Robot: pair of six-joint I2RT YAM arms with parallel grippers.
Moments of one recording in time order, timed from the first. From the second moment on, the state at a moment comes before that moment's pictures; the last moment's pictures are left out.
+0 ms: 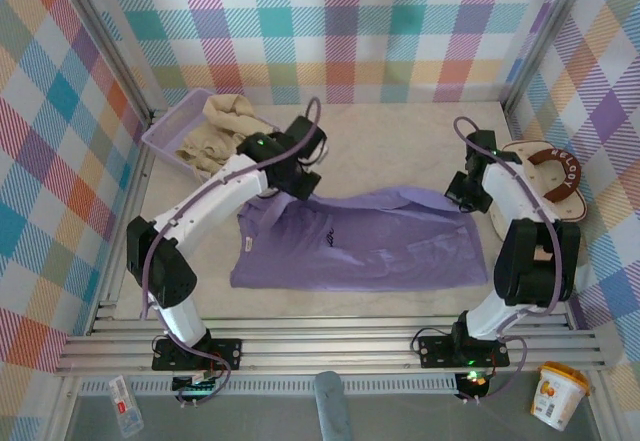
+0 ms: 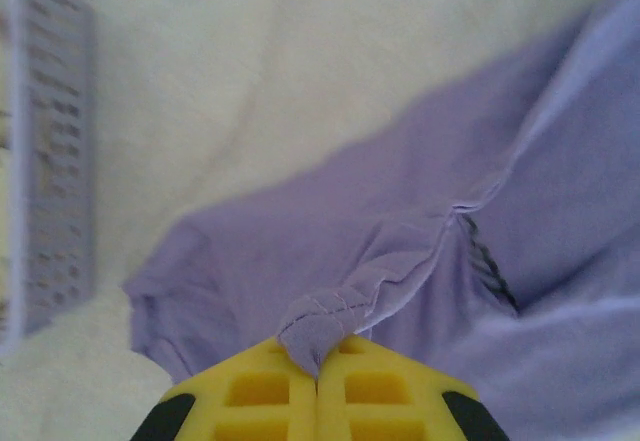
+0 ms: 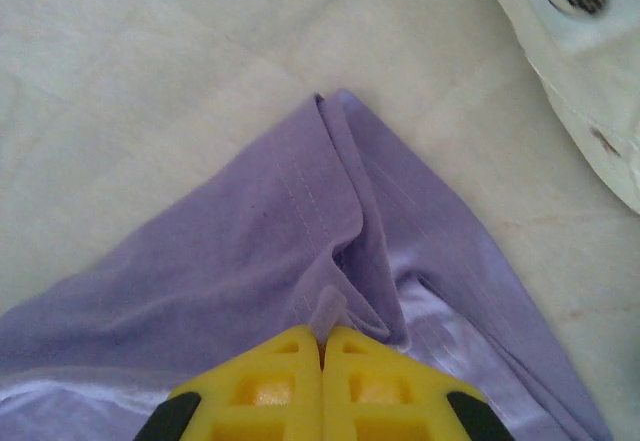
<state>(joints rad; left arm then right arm) -0.70 1.74 1.70 -1.12 -0.18 -0.07 -0.06 1.59 1.20 -0.90 0.09 0.49</state>
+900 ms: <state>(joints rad) -0.57 1.69 1.52 -0.99 -0.16 -0.53 -0.12 1.48 1.11 -0.84 0.08 0.46</state>
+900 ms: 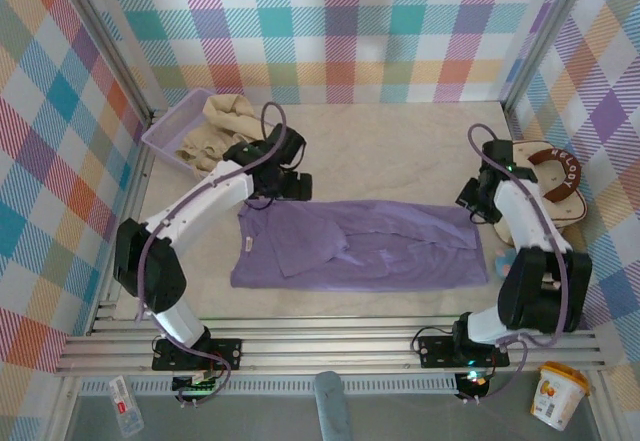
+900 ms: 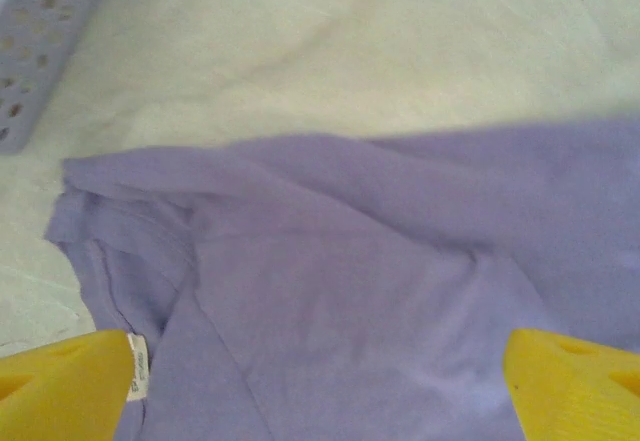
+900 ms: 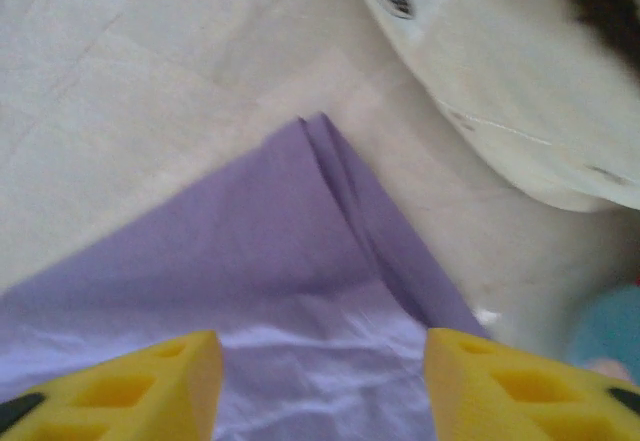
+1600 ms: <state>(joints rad) -0.38 1.77 1.17 -0.60 -0.18 -0.85 -0.07 1.68 1.11 -0.78 -0.05 0.49</state>
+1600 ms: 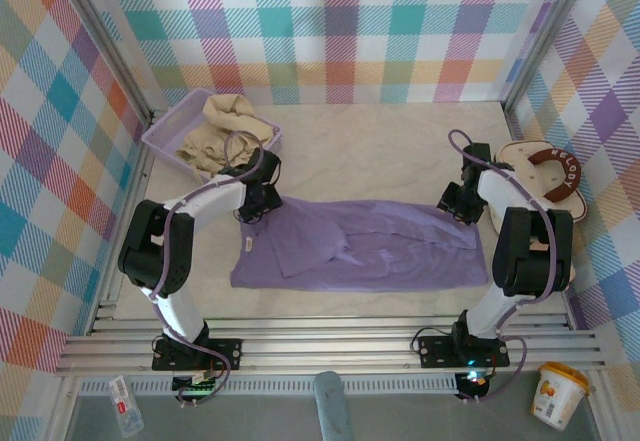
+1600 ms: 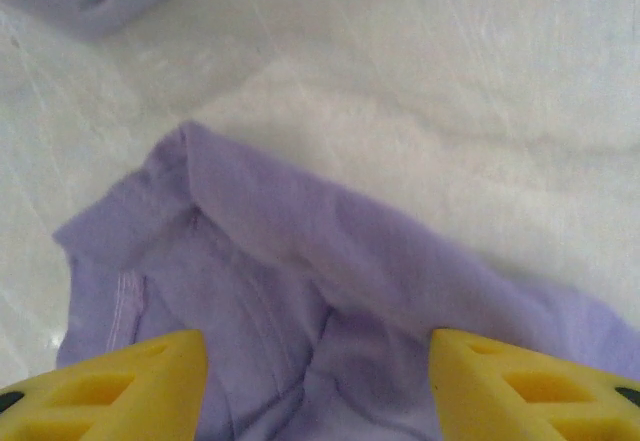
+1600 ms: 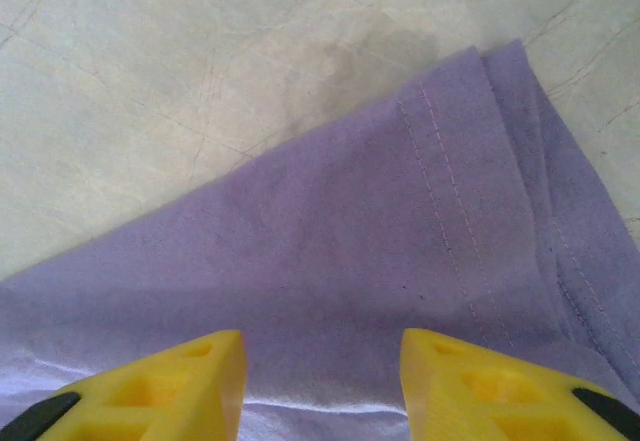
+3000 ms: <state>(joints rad) -0.15 1.83 1.28 -0.62 0.02 -0.89 -0.07 1.82 1.15 -0.79 0.08 0.54</state>
